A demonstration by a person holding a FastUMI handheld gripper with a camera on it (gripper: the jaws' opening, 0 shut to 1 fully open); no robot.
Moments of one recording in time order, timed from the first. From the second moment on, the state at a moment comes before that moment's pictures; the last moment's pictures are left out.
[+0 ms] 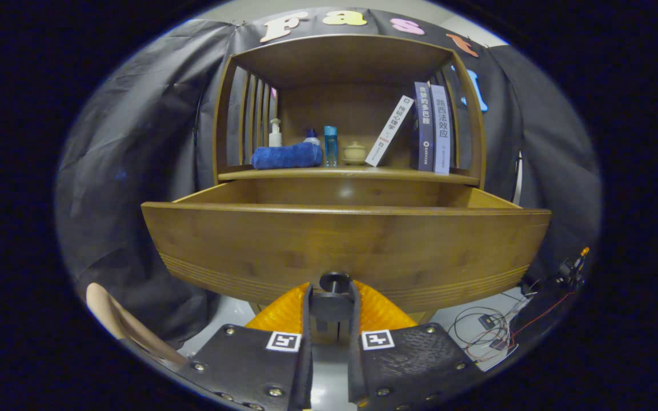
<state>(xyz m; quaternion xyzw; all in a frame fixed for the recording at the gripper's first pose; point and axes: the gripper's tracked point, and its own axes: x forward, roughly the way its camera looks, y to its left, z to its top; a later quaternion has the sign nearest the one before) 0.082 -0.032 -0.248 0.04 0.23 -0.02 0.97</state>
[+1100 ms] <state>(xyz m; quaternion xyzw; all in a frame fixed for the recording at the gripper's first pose) 0.210 -0.037 -0.160 0.02 0.32 0.02 0.95</state>
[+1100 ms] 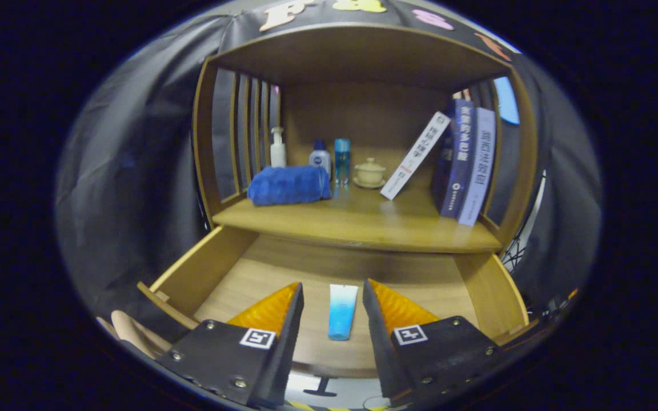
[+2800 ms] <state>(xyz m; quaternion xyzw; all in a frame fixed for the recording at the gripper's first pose) 0.193 0.020 -0.186 0.12 0.54 0.21 0.81</state>
